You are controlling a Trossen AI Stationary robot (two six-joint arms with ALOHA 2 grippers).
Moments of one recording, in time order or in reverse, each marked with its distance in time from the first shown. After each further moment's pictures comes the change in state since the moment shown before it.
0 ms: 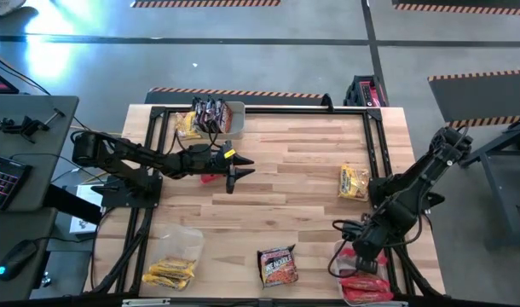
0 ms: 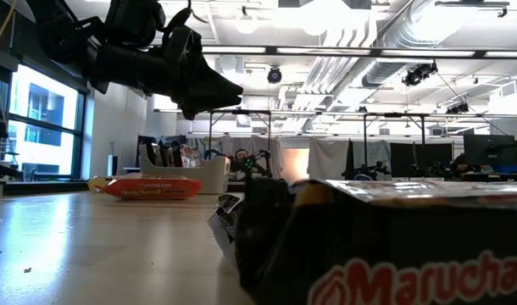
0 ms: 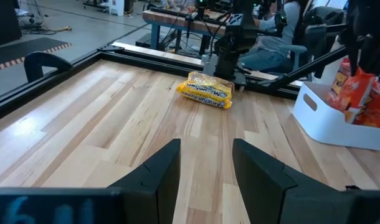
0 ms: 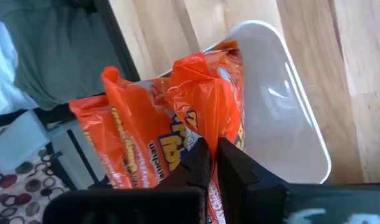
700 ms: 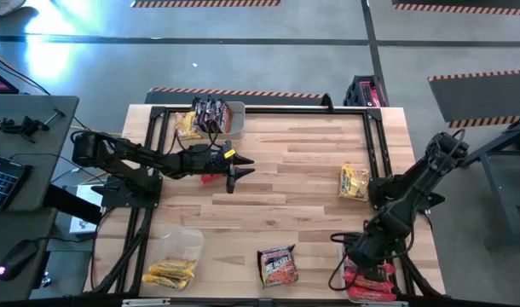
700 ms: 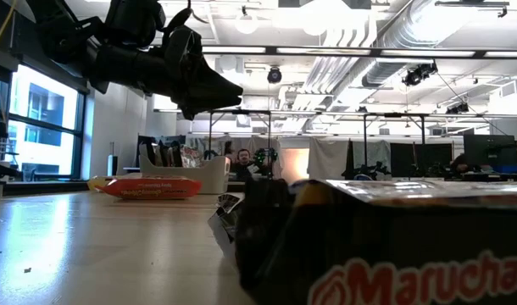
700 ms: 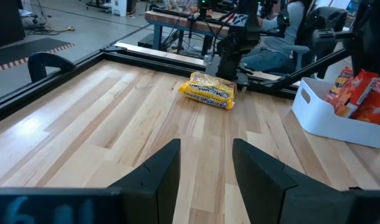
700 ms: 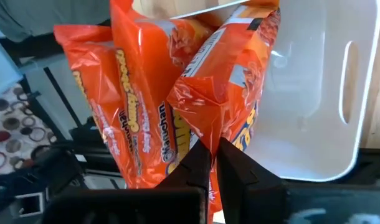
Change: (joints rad) left arm 0.000 0.000 0.000 0.000 -0.009 0.001; right arm 0.024 0.107 0.044 -0.069 -0.197 -0.118
